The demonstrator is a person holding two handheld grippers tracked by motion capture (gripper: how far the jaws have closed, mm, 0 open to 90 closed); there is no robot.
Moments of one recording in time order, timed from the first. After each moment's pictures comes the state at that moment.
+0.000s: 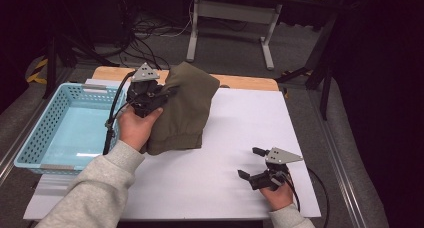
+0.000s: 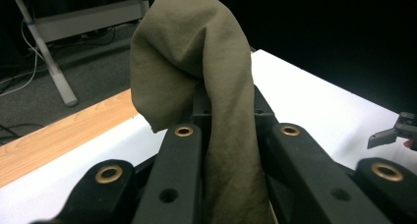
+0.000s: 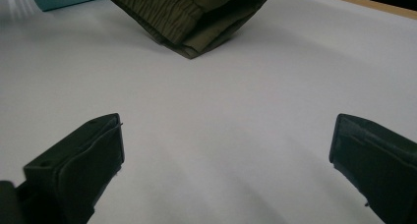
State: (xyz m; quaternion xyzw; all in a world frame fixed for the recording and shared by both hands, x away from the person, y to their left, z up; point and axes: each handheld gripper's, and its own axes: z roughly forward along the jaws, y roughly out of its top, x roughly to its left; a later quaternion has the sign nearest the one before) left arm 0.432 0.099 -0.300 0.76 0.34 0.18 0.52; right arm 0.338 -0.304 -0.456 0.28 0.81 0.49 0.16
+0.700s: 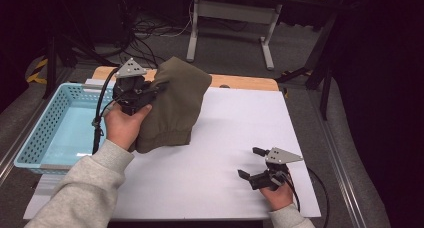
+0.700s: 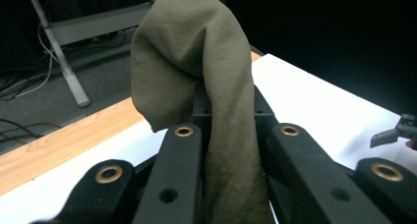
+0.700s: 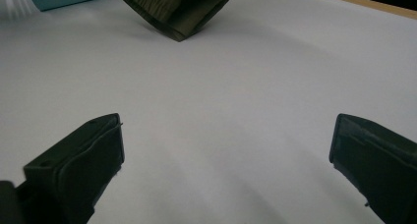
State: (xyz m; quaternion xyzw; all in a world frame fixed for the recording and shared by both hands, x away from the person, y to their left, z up) left arm 0.424 0.124 -0.285 0.75 0.35 0.20 0.52; right arm 0.338 -0.304 -0.456 0.28 0.81 0.49 0.17
